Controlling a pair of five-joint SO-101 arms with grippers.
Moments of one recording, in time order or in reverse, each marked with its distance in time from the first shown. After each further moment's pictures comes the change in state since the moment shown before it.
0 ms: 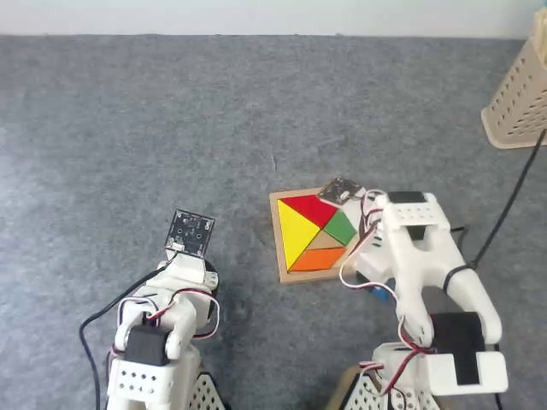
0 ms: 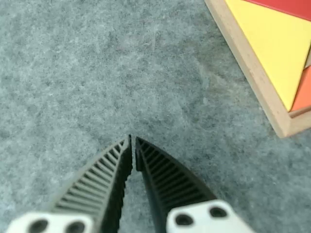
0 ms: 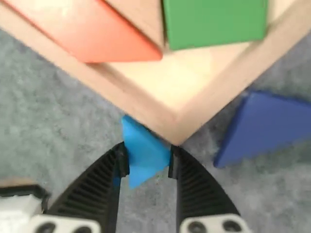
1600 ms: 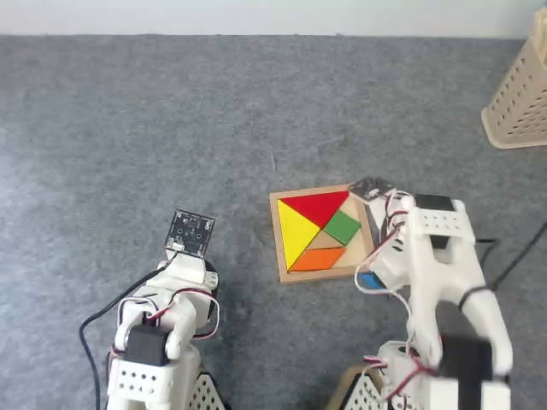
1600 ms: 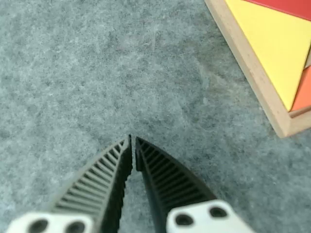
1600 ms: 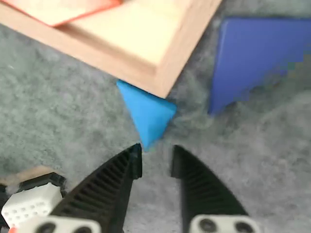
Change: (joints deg) left arm 0.0 0.0 0.0 0.0 0.0; right arm 7.1 -9.0 3.5 4.8 -5.0
